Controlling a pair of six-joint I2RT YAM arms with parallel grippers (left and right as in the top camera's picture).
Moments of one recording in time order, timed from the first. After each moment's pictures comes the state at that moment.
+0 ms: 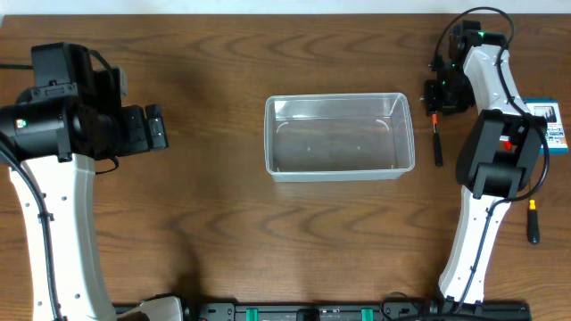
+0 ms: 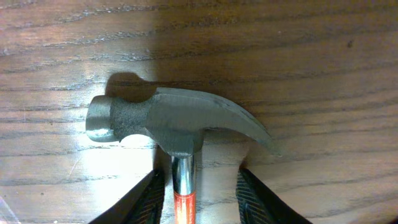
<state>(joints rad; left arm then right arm) 0.16 1.42 1.67 -1.42 0.07 -0.04 -0.13 2.50 2.15 -1.23 0.02 -0.11</state>
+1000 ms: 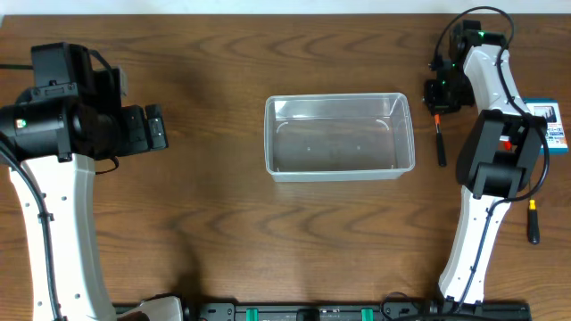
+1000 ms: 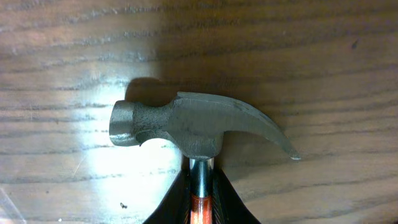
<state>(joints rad) 0.16 1.42 1.67 -1.42 0.07 -0.04 -0.13 2.50 2.15 -1.23 0.01 -0.11</state>
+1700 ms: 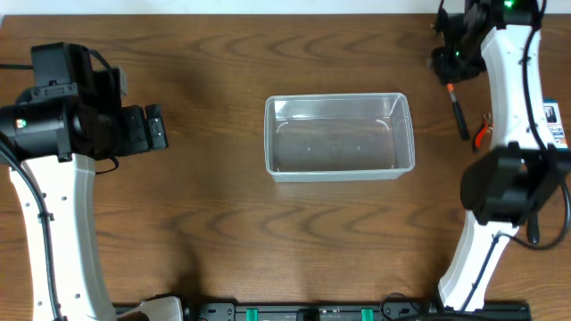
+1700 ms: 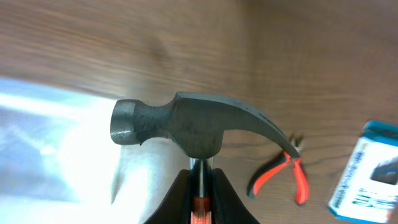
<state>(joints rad) 0.16 1.42 1.67 -1.42 0.07 -0.04 -0.04 2.18 2.27 -1.39 0.02 -0.30</state>
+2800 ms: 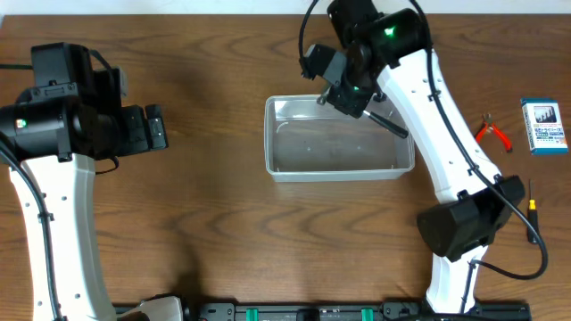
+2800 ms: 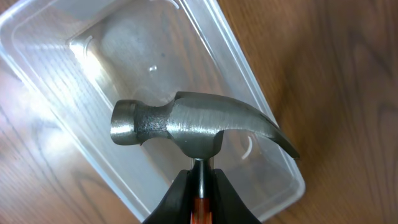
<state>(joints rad) 0.16 1.42 1.67 -1.42 0.07 -0.04 0.44 2.06 2.20 -1.47 -0.02 -0.62</state>
